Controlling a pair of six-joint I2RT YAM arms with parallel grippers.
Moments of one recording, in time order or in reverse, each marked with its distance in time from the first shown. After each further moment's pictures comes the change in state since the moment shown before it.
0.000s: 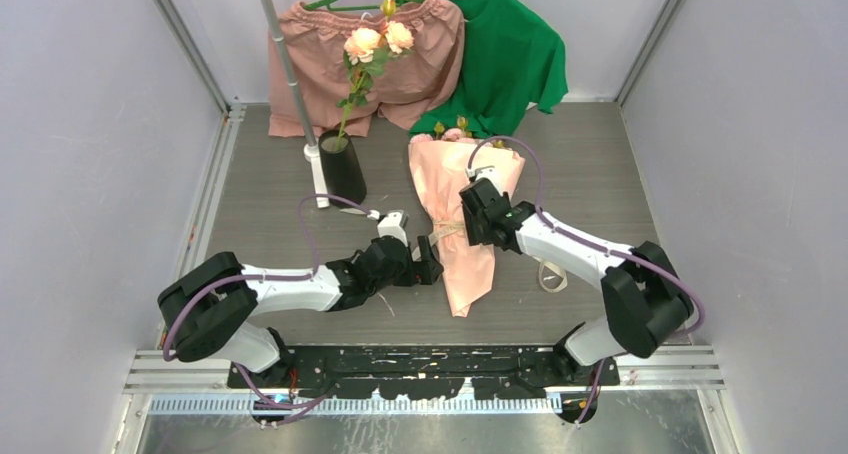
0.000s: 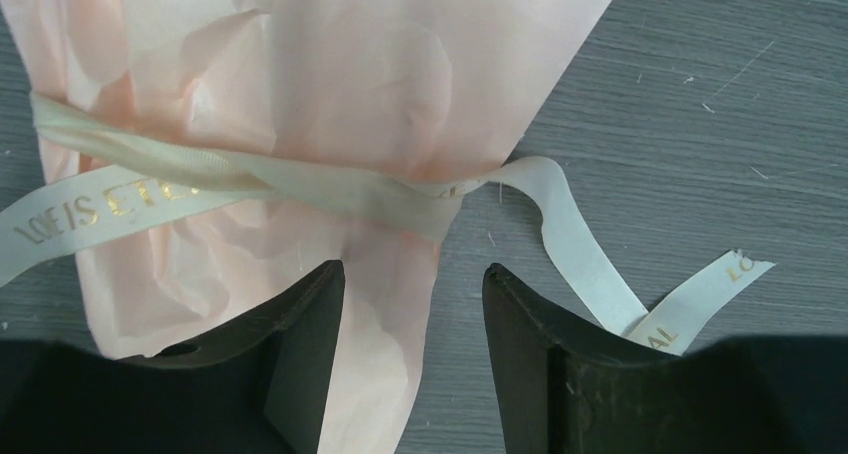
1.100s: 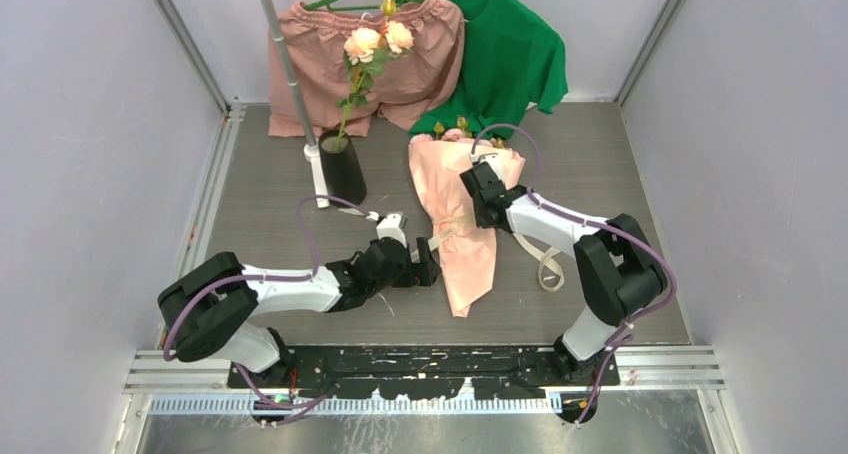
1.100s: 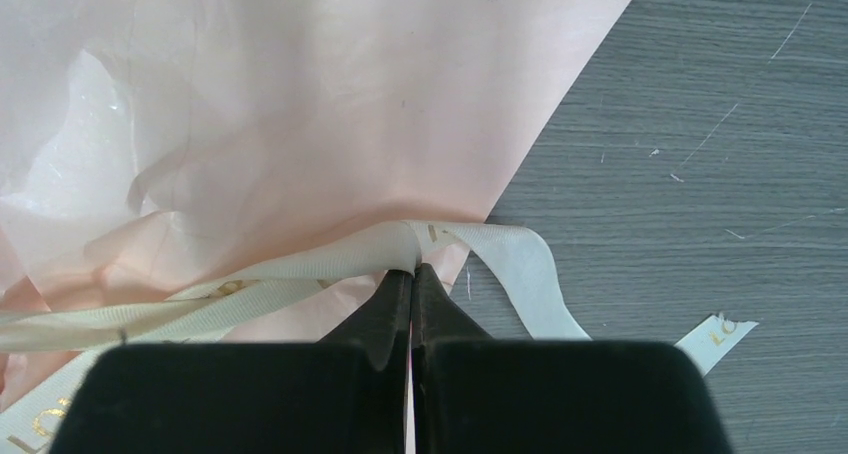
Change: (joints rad) left arm 0.000 0.000 -0.014 -0.006 -0.010 0.002; right arm -0.094 0.206 0.107 0.082 0.035 -0.019
